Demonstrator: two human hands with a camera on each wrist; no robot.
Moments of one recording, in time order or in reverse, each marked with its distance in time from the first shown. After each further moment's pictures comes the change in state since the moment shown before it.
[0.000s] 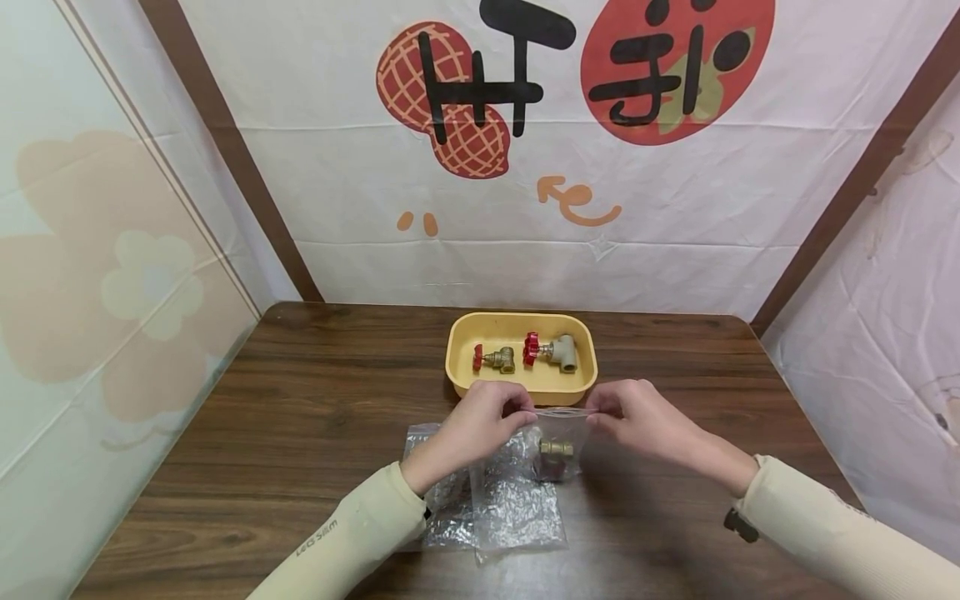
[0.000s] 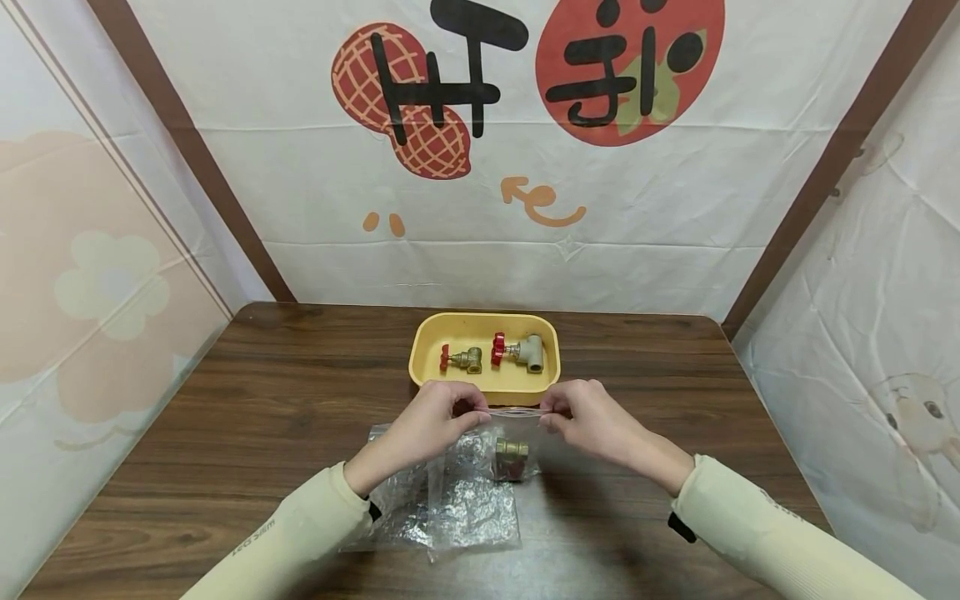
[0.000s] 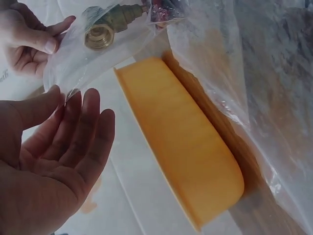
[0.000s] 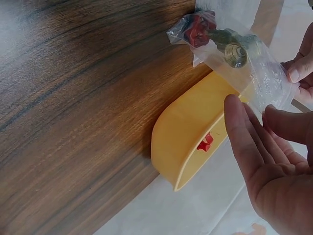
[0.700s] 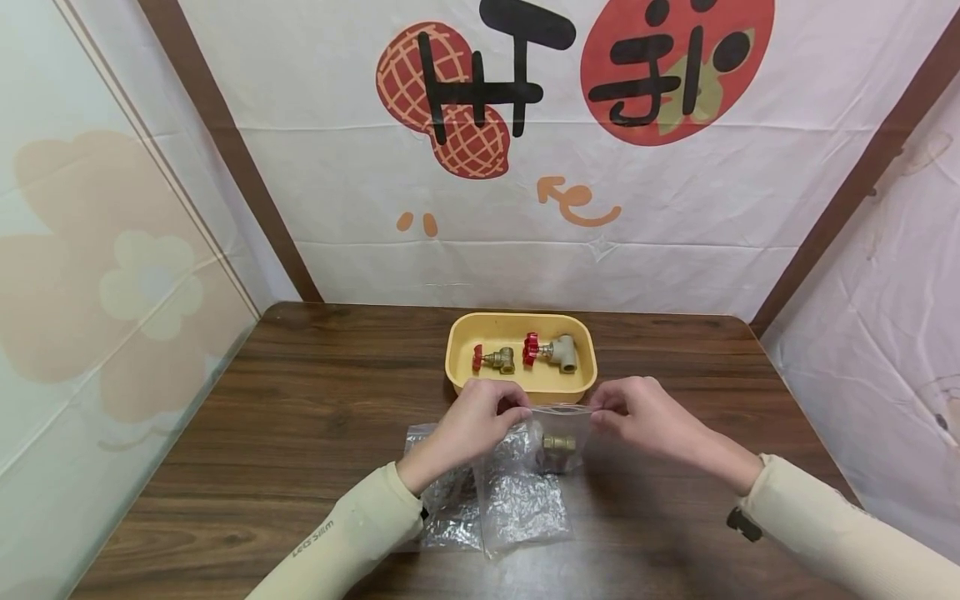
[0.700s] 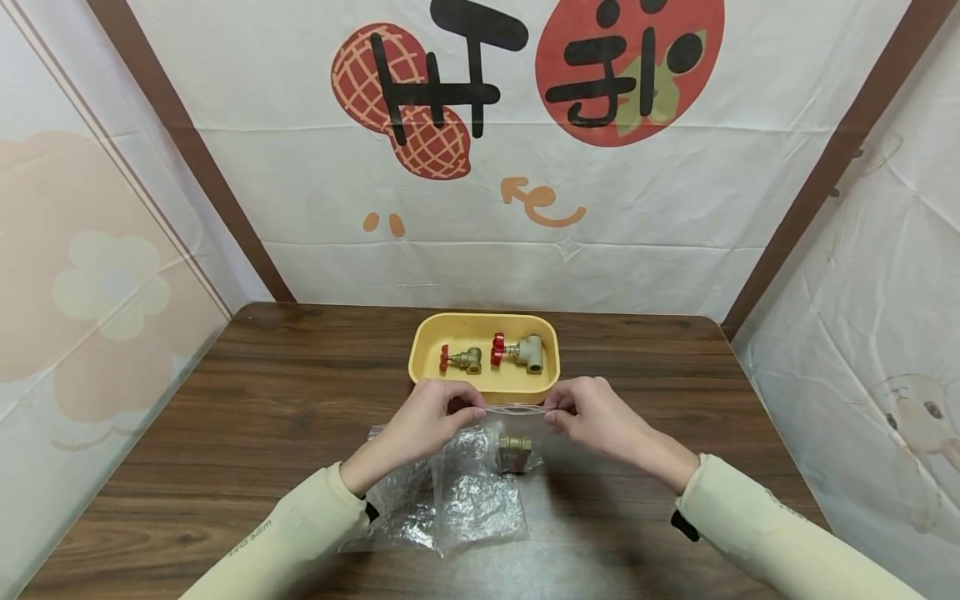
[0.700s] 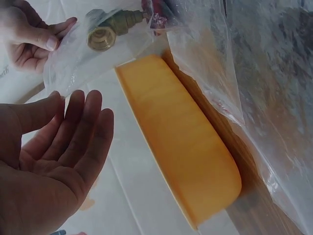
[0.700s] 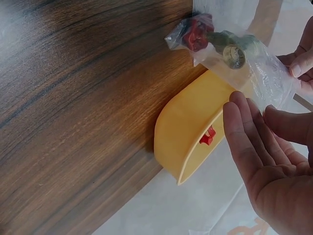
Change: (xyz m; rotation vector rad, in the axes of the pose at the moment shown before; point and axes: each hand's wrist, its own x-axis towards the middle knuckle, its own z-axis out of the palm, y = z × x) left_hand -0.001 -0.002 -0.004 -0.052 0.019 -0.036; right_hand 0.000 0.005 -0.006 0.025 -0.013 0.028
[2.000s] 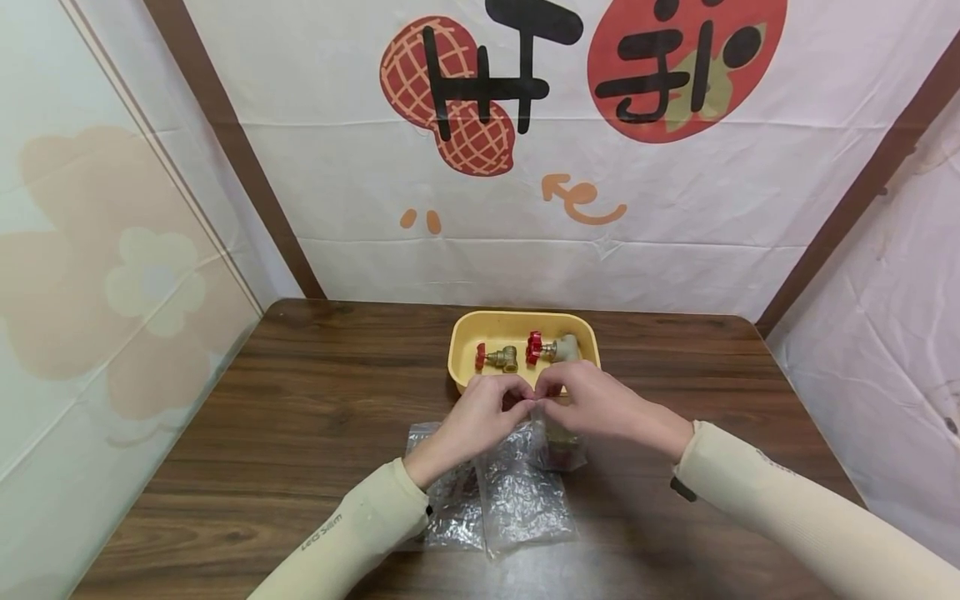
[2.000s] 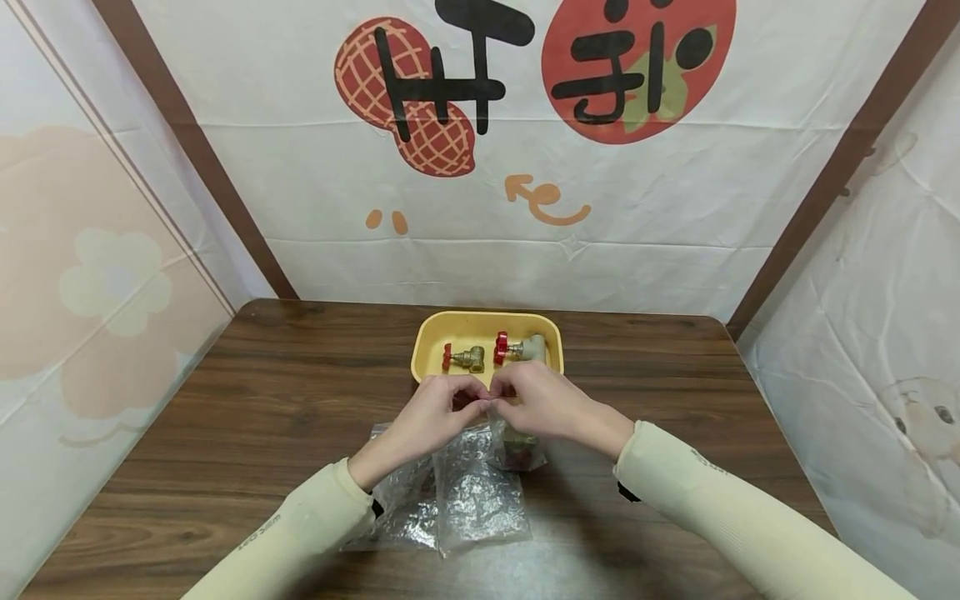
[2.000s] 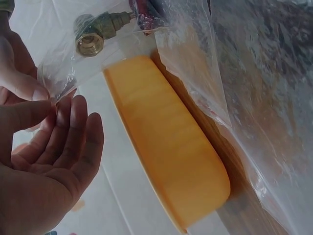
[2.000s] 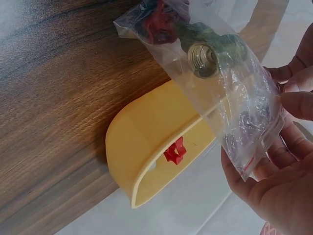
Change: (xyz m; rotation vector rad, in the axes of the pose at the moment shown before) left_hand 0.006 -0.006 0.003 0.013 0.048 0.020; right_hand 0.058 -0.028 0.027 -0.080 -0.032 -0.284
